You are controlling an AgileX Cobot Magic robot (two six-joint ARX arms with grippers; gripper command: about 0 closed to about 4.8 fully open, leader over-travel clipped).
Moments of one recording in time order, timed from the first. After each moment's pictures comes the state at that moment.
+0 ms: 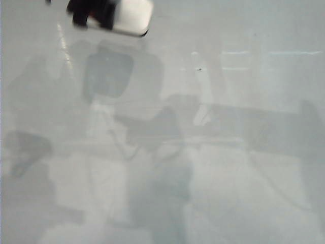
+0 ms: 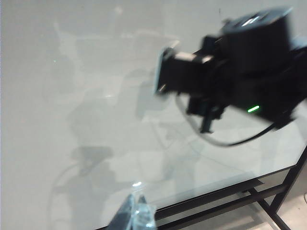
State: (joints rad) left arm -0.11 0.02 1.12 -1.18 0.22 -0.02; right arm 1.11 1.85 1.66 -0.23 1.14 -0.91
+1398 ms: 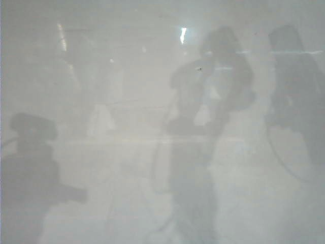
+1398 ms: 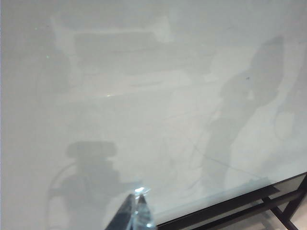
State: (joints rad) left arm -0.11 0.02 0.76 -0.82 0.22 -0.01; right arm 0.62 0.58 0.64 0.18 0.58 -0.47
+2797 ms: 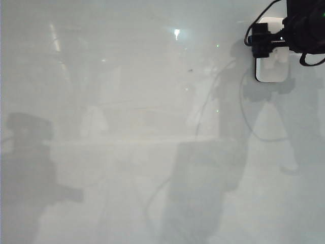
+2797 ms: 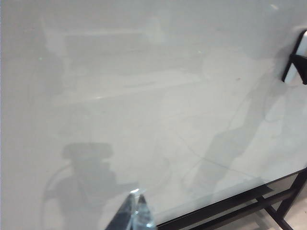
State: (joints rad) left arm -0.11 0.02 0.76 -0.82 0.22 -0.01; right arm 0.17 1.45 0.72 0.84 0.13 -0.11
